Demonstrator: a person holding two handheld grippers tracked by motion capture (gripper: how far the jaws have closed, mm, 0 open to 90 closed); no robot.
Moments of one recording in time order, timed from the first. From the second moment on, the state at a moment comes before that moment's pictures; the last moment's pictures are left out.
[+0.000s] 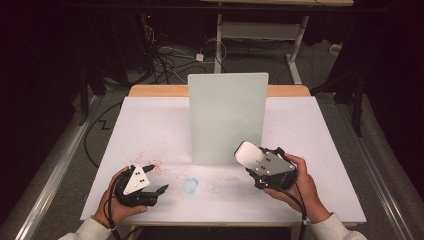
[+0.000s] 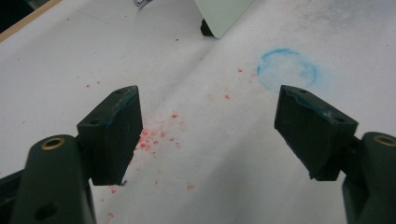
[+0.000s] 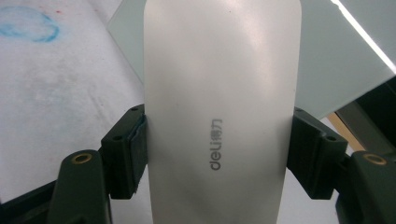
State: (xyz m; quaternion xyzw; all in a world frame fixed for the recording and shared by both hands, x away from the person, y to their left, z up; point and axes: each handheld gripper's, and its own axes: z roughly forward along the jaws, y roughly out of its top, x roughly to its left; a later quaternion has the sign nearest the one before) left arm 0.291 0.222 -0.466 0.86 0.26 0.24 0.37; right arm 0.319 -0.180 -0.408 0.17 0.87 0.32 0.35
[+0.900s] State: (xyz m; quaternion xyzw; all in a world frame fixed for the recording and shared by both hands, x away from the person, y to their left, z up) left arm 0.292 0.220 -0.467 0.86 0.26 0.24 0.37; right arm 0.319 -0.148 -0.424 0.11 0.92 0.28 0.26
